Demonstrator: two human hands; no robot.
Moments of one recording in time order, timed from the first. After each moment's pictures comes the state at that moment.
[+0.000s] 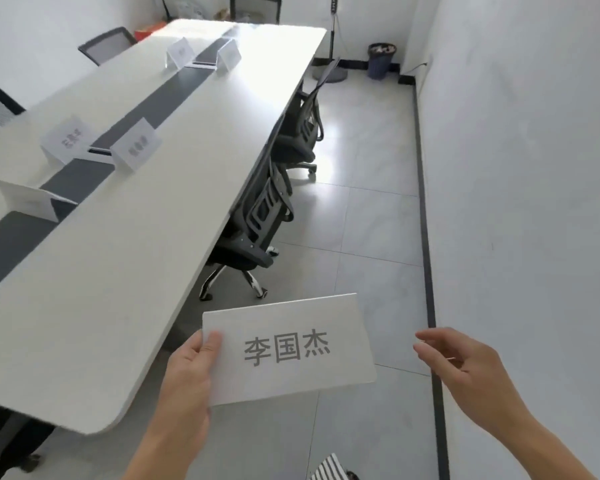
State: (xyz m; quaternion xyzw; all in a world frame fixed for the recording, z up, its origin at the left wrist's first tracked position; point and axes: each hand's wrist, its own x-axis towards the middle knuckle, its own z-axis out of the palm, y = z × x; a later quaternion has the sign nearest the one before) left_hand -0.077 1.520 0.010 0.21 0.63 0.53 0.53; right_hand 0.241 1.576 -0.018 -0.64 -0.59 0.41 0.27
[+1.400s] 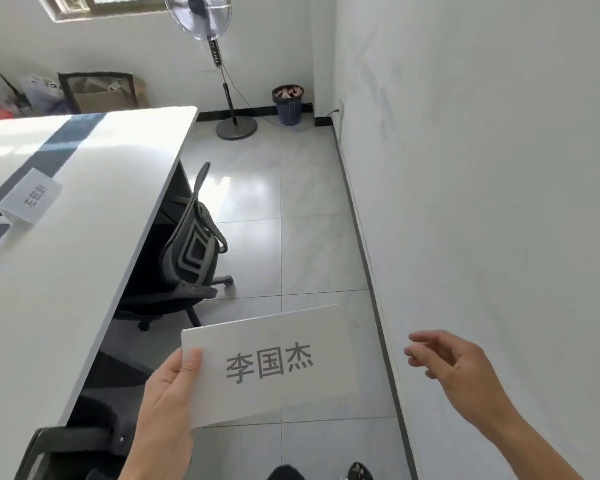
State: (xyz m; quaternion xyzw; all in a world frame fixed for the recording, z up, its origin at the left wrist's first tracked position) left_hand 0.142 2.376 0.013 0.34 0.61 0.47 0.54; right_hand 0.477 2.368 -0.023 -0.69 -0.44 0.44 0.37
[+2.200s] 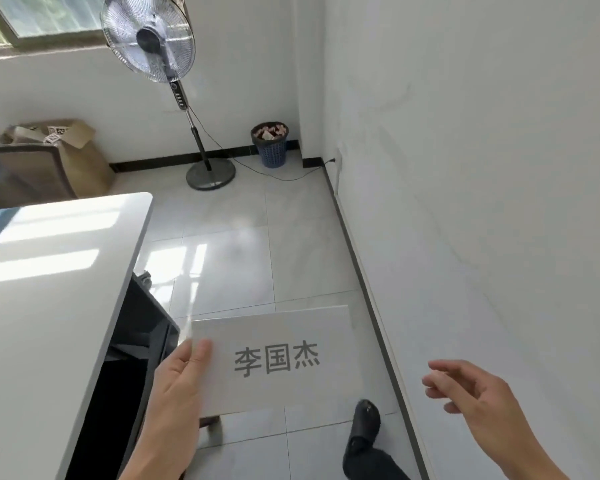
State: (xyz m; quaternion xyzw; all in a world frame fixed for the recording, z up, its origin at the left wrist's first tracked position) left_hand 0.158 3.006 0.016 0.39 0.60 0.44 0.55; right_hand 0.489 2.928 -0.032 -0.72 -0.34 0.44 0.41
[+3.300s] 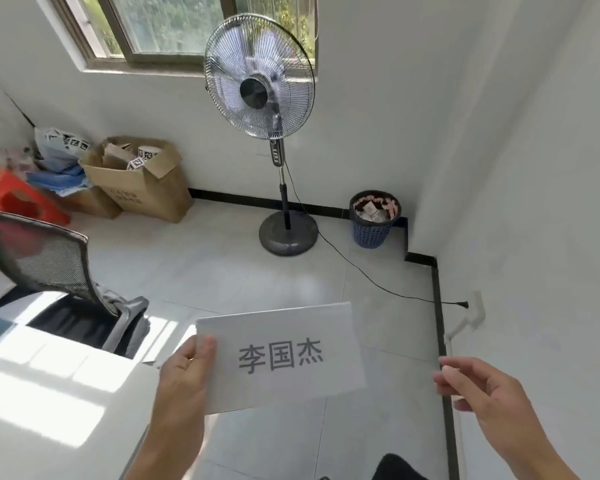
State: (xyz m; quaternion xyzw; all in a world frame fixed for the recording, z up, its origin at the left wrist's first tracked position) left_hand 0.091 3.745 0.014 0.25 0.63 0.57 0.47; right_hand 0.438 3.796 -0.037 -0.65 -0.45 0.50 0.35
